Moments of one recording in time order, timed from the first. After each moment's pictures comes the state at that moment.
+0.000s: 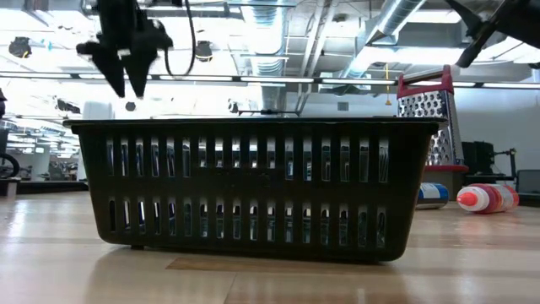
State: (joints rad) left arm 0.22 1.22 1.12 -1.30 -0.37 -0.87; right arm 0.11 0.01 0.03 0.70 0.33 0.71
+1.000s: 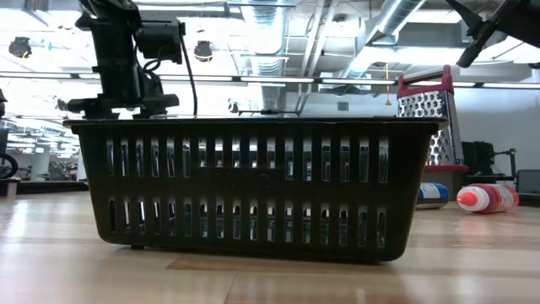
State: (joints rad) left arm 0.29 1.24 0.77 -0.87 -0.35 -1.02; right arm 0.13 0.01 0.03 0.70 0.35 0.70
